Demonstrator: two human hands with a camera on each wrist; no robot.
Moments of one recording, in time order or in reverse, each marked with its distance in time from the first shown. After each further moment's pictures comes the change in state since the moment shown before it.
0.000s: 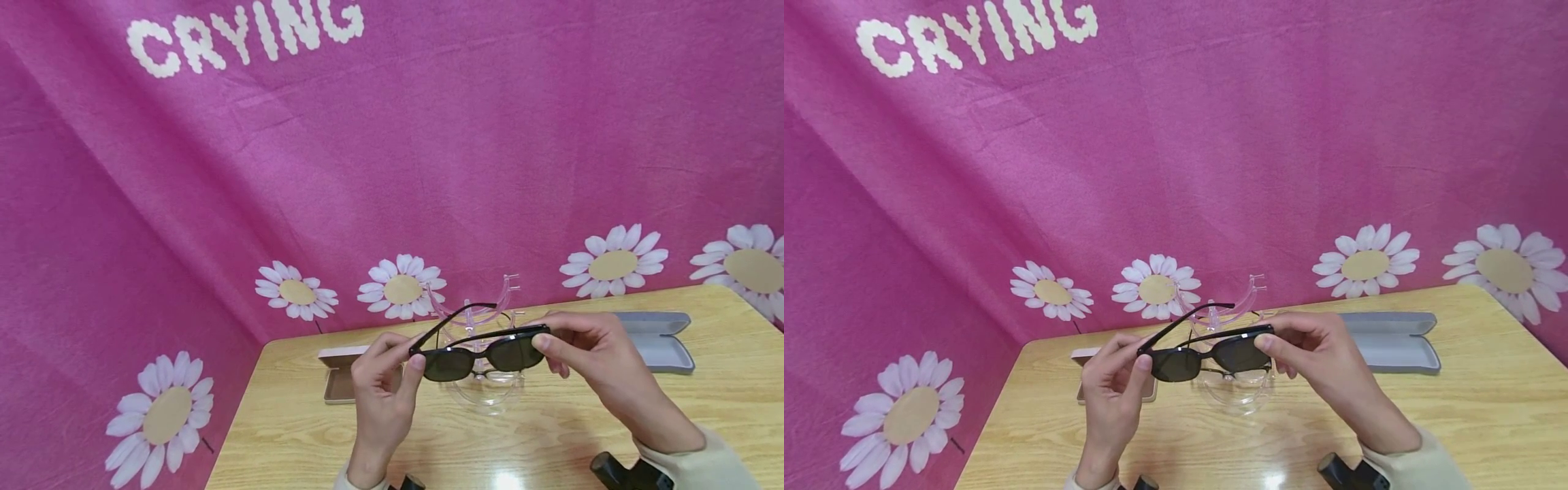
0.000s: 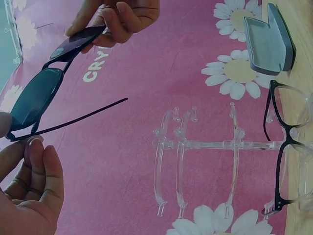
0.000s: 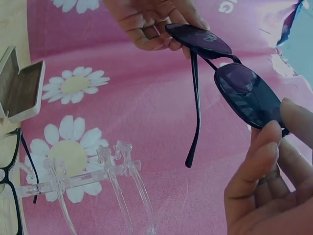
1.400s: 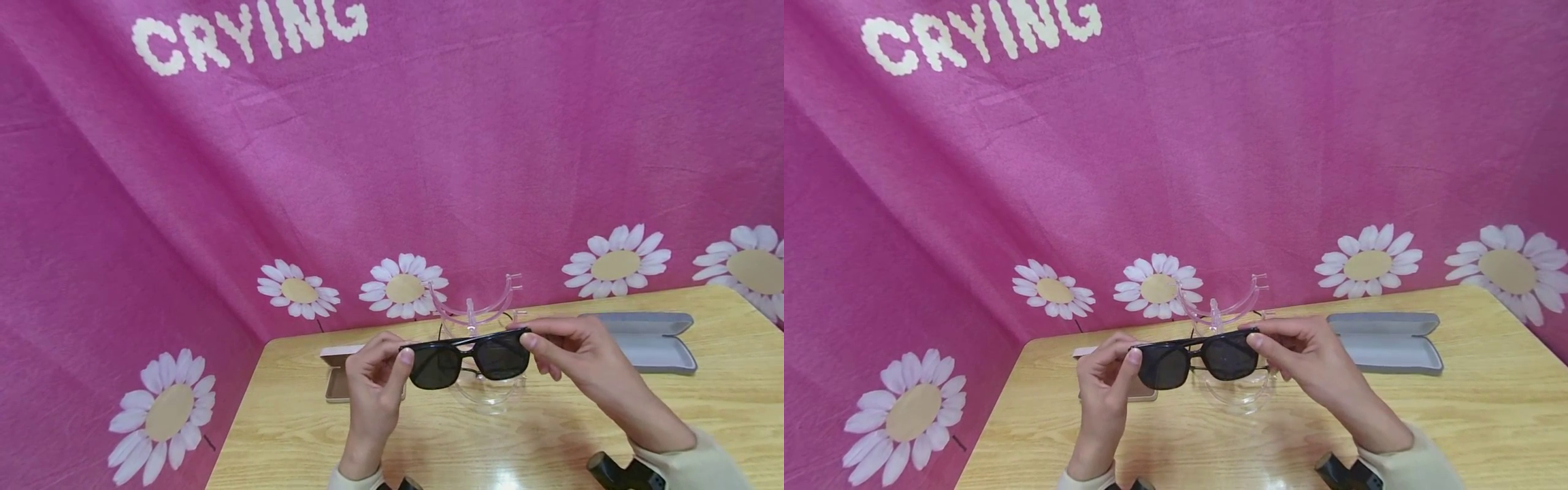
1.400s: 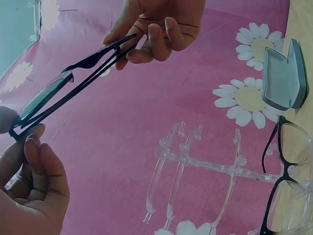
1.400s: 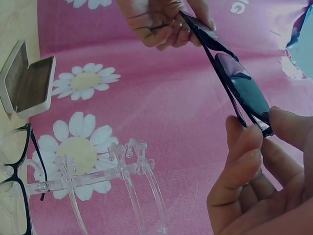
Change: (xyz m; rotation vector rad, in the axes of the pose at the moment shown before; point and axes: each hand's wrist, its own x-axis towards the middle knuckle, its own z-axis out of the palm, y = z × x) left_hand 0.001 -0.001 -0.013 -0.116 0.034 -0.141; right_hand 0.005 0.003 0.009 -0.226 -0.053 0.062
